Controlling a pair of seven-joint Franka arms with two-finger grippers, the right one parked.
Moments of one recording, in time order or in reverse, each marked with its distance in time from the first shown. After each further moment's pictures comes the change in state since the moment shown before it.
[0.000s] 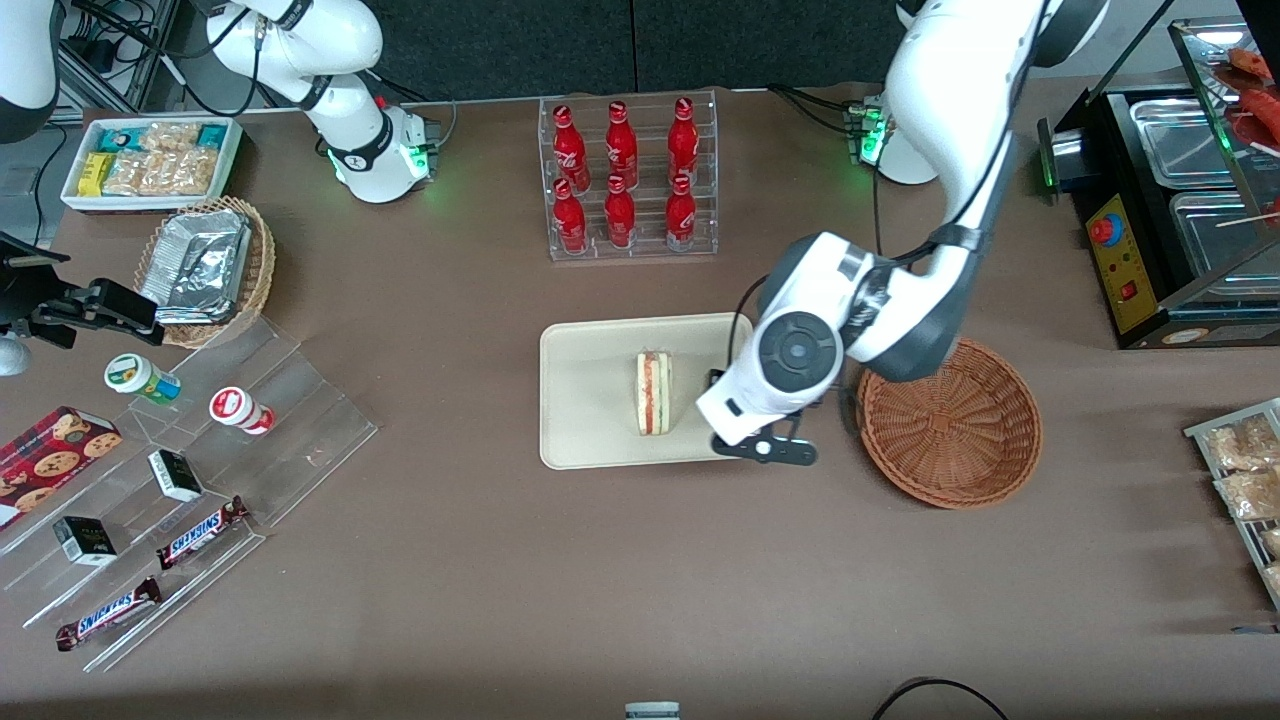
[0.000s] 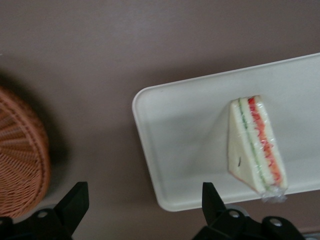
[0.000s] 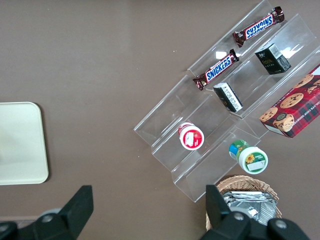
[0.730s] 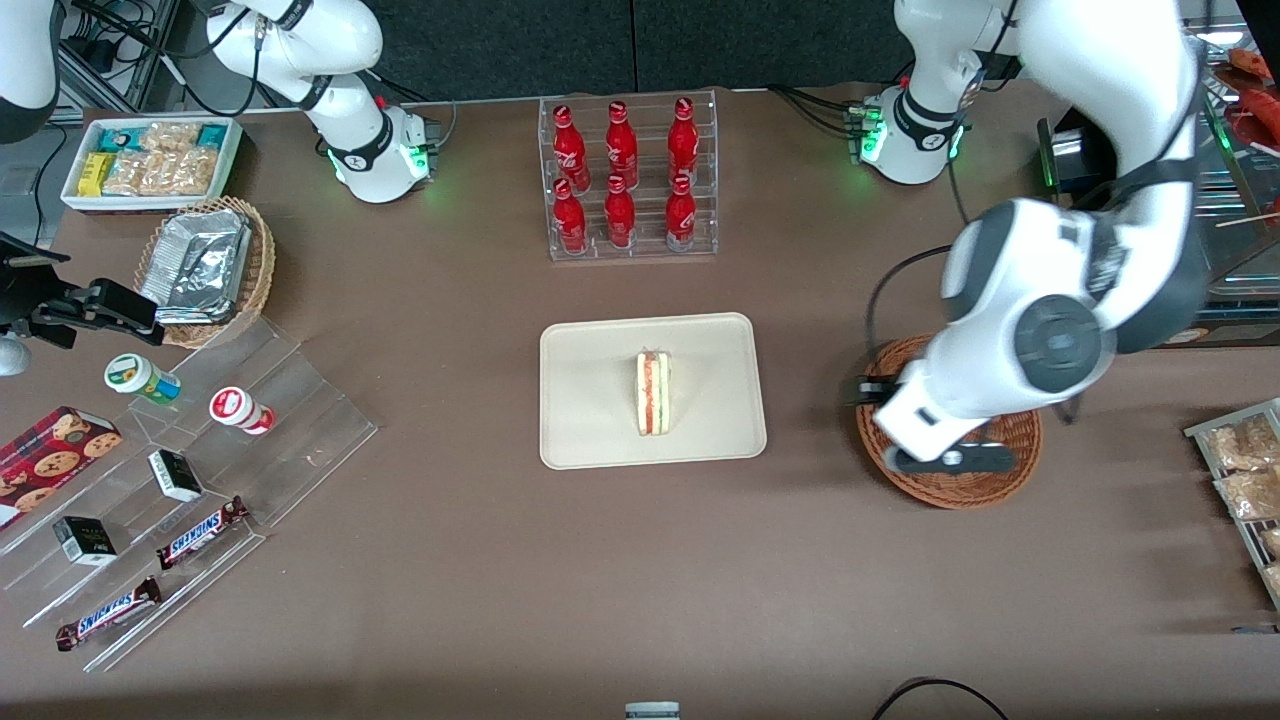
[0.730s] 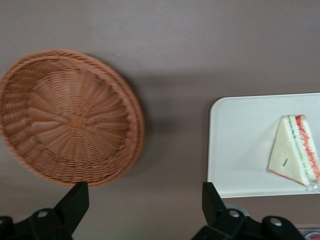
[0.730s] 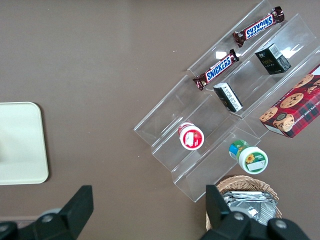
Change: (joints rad) arm 0.237 -0.205 0.023 -0.100 -0.012 -0.073 0.094
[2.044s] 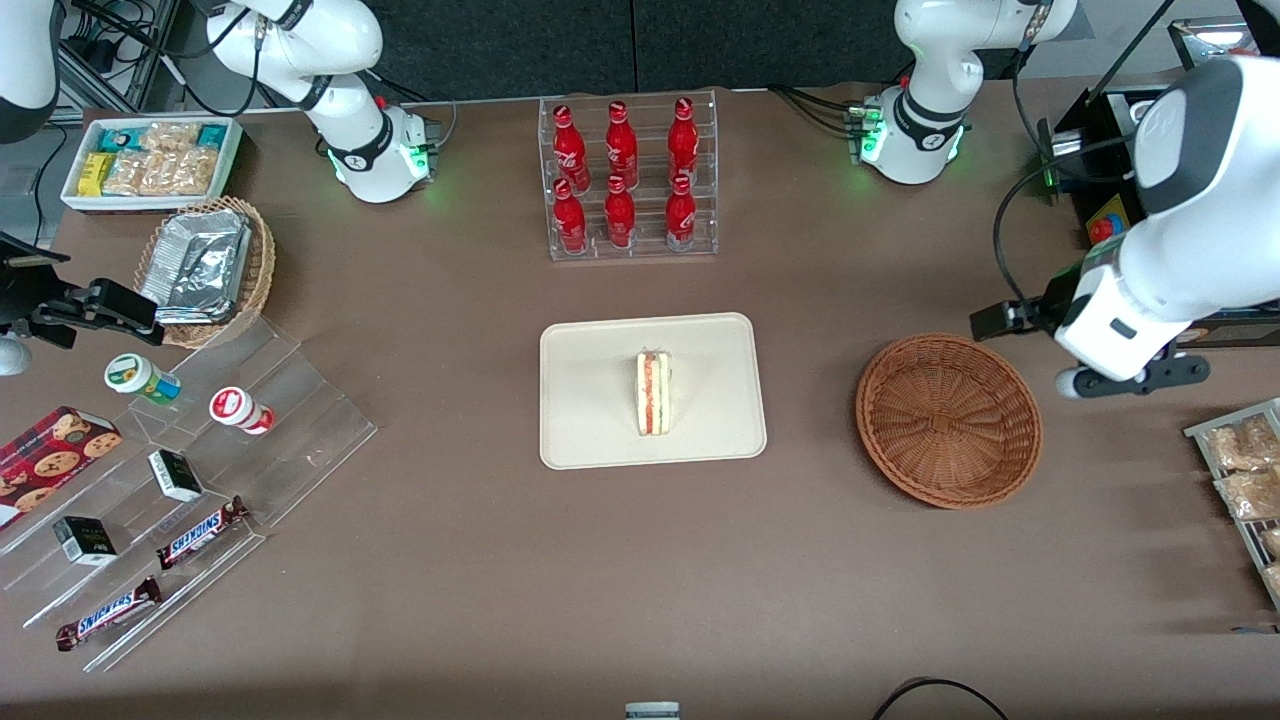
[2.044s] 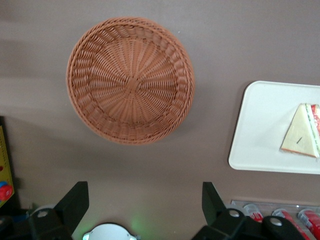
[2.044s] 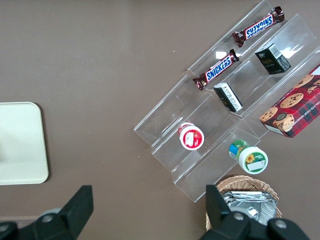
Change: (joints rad) arm 0.246 -0.255 -0.100 -0.129 -0.004 -0.143 0.013
